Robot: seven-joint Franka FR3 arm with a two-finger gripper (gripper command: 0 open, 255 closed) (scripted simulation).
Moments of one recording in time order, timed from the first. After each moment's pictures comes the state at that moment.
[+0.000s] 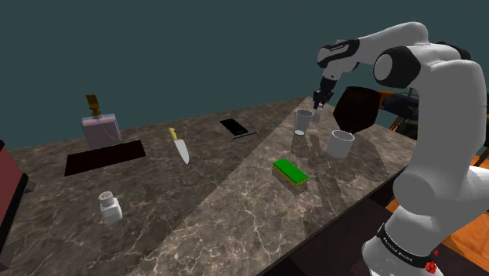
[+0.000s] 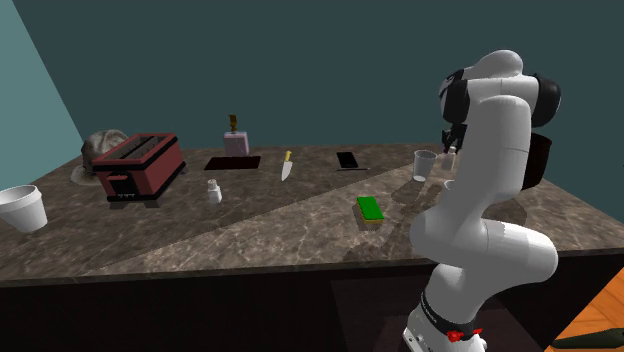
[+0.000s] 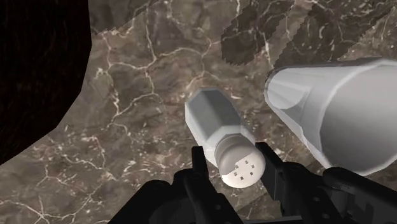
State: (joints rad) arm -0.48 0.50 -0.18 -1.41 0.21 1.91 -0.54
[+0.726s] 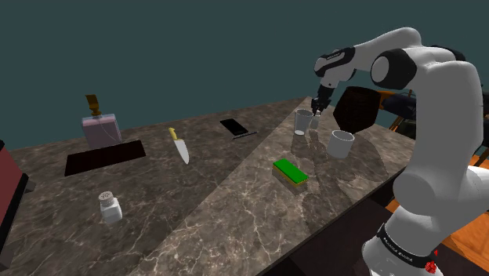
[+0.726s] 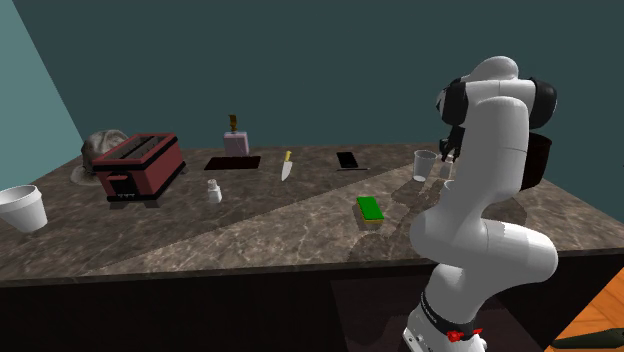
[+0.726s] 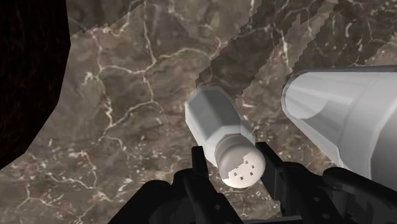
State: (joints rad) arm -0.48 0.53 -0.18 -1.47 0.22 2.00 -0.55
